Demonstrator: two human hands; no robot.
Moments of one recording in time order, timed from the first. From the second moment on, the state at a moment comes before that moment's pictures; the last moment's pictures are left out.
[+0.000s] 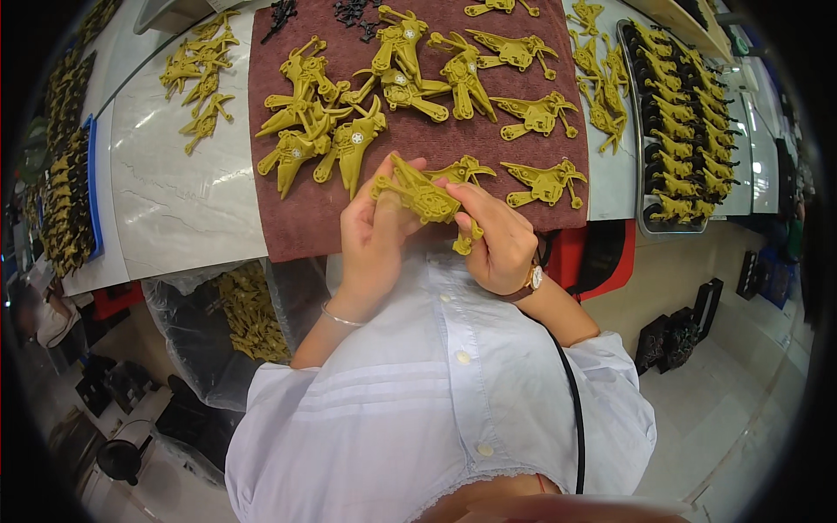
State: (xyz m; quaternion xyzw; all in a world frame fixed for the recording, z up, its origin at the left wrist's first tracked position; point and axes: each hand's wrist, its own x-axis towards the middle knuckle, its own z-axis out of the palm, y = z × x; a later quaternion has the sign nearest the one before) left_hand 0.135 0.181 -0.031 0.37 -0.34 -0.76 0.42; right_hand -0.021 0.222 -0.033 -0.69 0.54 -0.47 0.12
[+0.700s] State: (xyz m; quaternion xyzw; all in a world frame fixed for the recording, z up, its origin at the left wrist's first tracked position) left_hand 0.134 0.187 -0.040 0.39 -0.31 -0.75 0.44; right_hand -0.002 0.238 -0.041 -0.60 0.60 -0.49 0.17
